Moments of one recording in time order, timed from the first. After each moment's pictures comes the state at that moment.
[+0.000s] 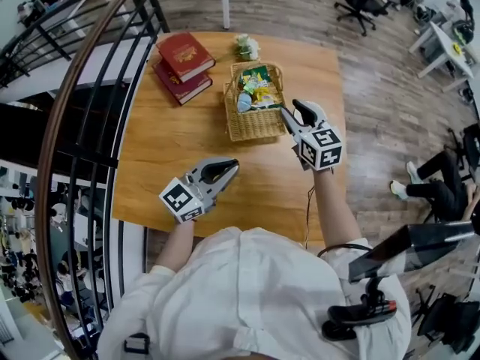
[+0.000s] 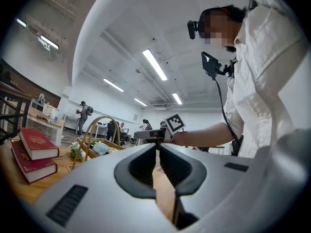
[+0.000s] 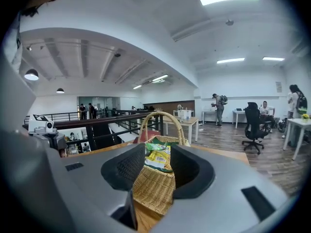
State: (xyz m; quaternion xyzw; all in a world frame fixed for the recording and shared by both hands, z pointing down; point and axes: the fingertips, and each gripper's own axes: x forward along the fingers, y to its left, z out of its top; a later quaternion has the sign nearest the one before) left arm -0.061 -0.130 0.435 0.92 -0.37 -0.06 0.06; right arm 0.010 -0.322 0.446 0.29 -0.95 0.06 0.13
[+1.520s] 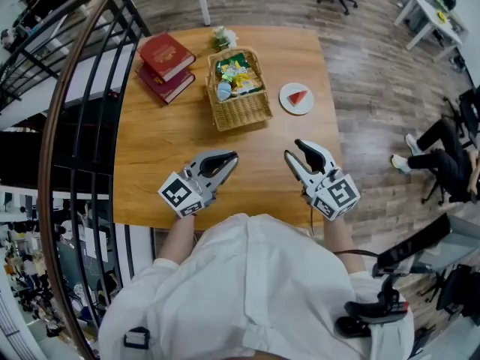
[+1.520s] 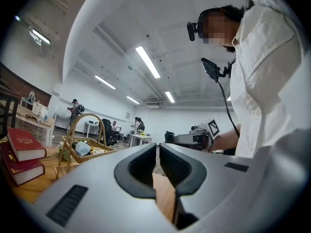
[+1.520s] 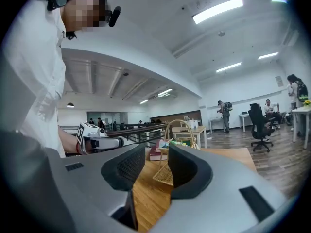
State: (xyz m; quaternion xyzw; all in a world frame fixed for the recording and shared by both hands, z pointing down) left arm -0.022 -0.121 0.431 0.94 -0.33 -0.05 0.06; right arm 0.099 -0.161 0.433 0.26 -0.96 0.06 0.03
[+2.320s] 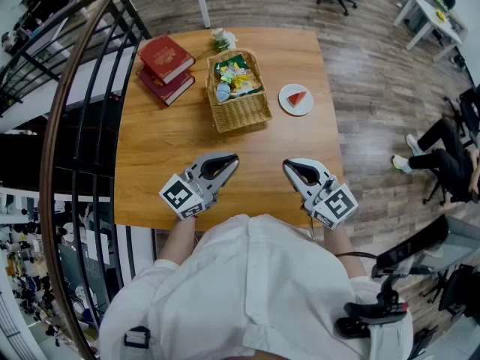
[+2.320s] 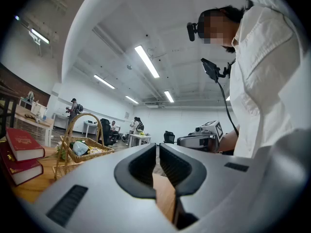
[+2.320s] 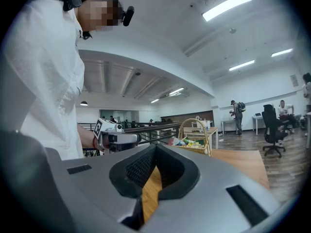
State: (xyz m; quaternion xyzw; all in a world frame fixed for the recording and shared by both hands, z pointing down) left arm -0.016 -0.117 0.431 0.94 -0.32 -0.04 0.05; right arm 0.092 -0.119 0.437 0.18 -0.98 0.03 0.04
